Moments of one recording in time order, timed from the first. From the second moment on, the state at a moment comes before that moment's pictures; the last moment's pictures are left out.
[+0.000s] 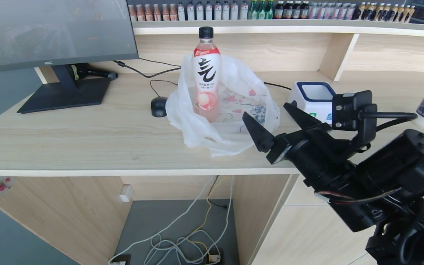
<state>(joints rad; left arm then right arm) 0.00 0.00 0.00 0.00 0.00 0.00 0.73 1.77 -0.59 -1.57 -0.22 -0.07</state>
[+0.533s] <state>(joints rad) 0.00 0.00 0.00 0.00 0.00 0.00 0.73 1.47 -0.21 -1.57 -0.22 -0.05</state>
